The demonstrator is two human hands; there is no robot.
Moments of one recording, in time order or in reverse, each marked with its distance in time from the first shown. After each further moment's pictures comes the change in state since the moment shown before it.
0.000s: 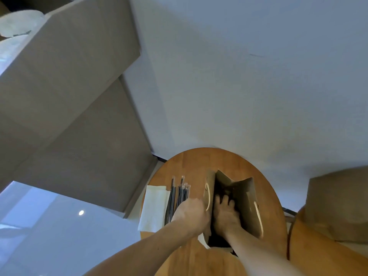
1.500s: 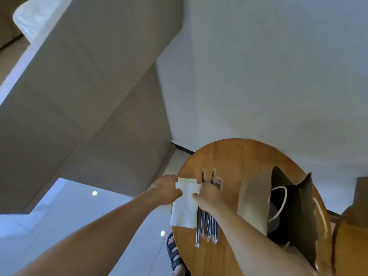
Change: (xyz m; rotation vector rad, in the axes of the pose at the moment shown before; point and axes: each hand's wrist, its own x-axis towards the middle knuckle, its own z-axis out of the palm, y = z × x) left_hand 0.057 -0.204 -0.071 -0.001 -0.071 -0.153; right_hand 0.024 -0.174 -0.042 0.557 -0.140 -0.029
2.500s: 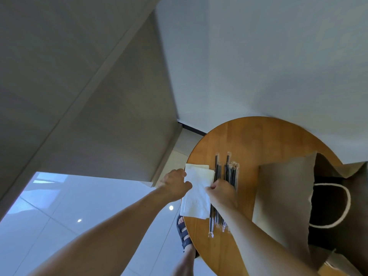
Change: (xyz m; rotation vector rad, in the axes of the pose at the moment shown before) left_hand 0.027 -0.026 0.032 -0.149 -0.032 -0.083; right_hand 0.049 0.044 0.082 0.064 0.198 0.163
